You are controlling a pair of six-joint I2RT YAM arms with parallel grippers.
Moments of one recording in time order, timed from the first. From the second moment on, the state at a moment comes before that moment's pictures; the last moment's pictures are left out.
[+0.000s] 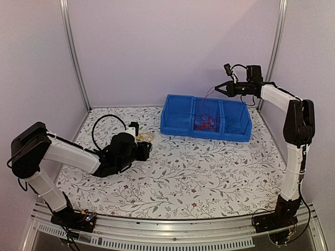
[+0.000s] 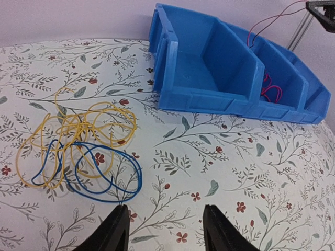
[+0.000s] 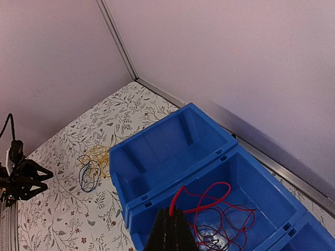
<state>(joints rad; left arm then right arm) -0.86 1.62 0.64 0.53 -0.43 -0.49 0.13 2.12 1.89 -0.23 -0.89 -0.09</state>
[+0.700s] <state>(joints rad) -0.86 1.43 0.62 0.42 -0.45 -0.52 0.30 2.37 2.05 -0.56 -0.41 -0.27</state>
